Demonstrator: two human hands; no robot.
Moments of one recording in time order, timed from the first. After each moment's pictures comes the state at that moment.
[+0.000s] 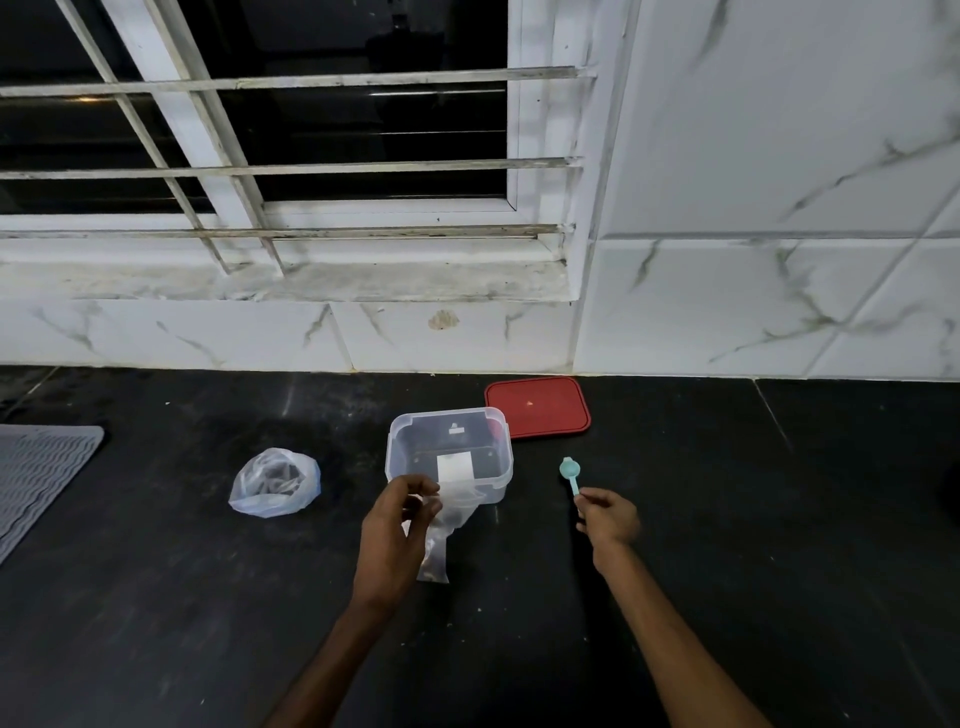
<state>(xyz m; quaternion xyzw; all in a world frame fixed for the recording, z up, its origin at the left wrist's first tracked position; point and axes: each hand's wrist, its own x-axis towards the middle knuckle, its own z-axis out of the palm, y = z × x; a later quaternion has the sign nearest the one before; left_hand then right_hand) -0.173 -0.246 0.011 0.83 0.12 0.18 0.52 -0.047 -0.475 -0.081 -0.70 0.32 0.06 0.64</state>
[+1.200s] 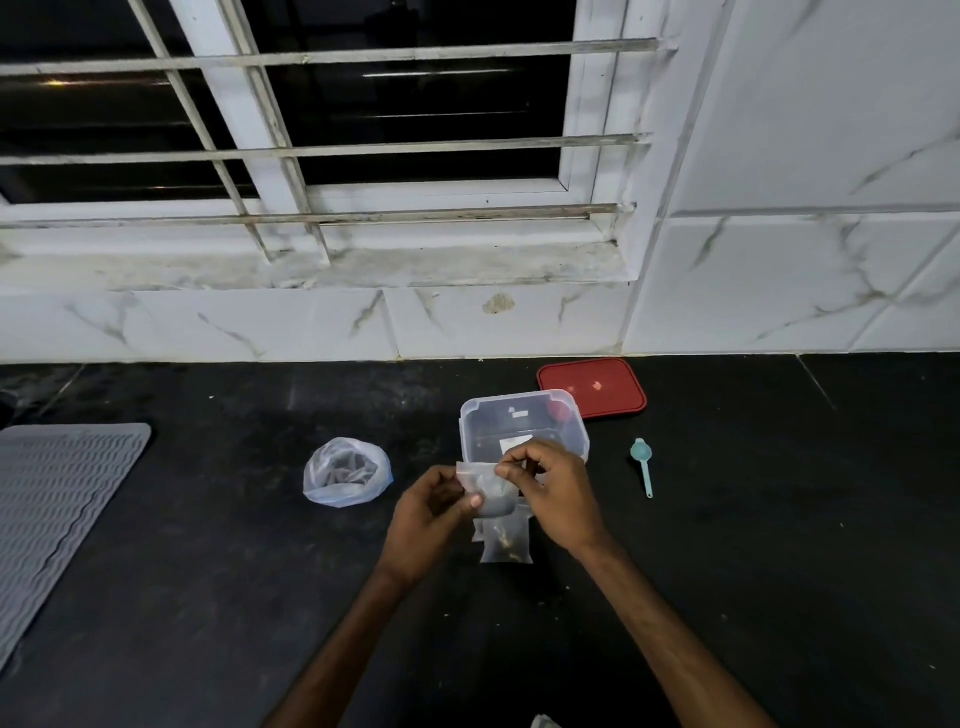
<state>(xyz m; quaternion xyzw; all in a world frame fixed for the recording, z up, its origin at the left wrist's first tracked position) -0.190 -0.149 0.010 0.72 0.06 0.02 0.69 -0.120 -0.323 0.022 -0.82 -0.18 0.00 0.55</state>
